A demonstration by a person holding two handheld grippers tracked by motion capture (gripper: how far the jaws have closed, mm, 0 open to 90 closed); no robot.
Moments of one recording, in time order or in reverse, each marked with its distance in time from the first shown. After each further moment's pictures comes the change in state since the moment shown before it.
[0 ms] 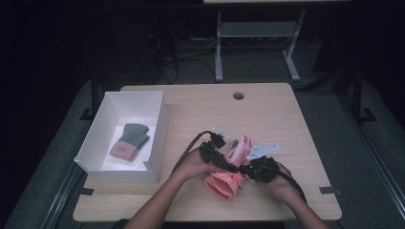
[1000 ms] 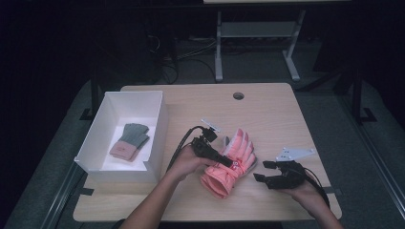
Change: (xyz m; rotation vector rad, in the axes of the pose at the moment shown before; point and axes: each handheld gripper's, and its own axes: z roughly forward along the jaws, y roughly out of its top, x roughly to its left) left arm -0.007 0.000 -0.040 -0.067 -0.040 -0.065; right arm -0.011 -0.038 -0.059 -0.125 -0.031 0.165
